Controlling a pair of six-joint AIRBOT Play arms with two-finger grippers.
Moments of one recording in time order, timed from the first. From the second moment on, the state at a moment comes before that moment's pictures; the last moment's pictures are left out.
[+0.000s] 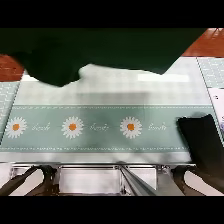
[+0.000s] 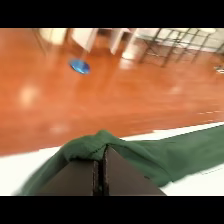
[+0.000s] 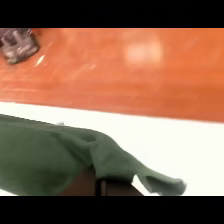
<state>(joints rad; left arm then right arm) 0.36 -1.07 1.99 0.65 -1.29 -1.35 -0.23 -1.17 1.99 -0.92 1.38 1.44</state>
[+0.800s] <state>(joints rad) -0.19 -0.68 1.97 1.67 -1.58 -1.52 -0.23 -0.69 1.84 -1.18 1.60 1.50</state>
